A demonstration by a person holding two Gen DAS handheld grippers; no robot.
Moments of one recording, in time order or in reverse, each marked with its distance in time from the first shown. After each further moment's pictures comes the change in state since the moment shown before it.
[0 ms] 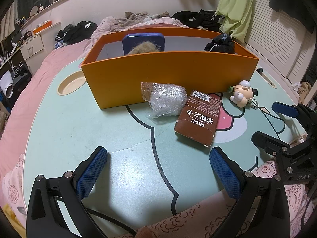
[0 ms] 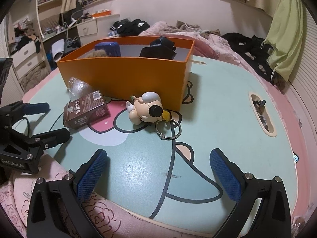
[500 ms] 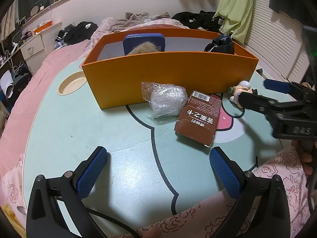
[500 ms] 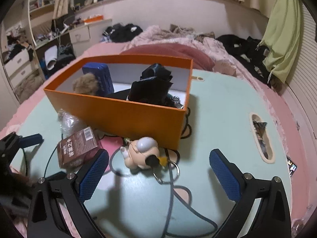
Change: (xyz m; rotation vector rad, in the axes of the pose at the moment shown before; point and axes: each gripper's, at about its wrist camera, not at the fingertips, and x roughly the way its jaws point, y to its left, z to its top) left arm 0.001 0.000 -0.001 -0.002 -0.004 0.001; right arm 0.020 0.005 0.050 0.026 0.011 -0.026
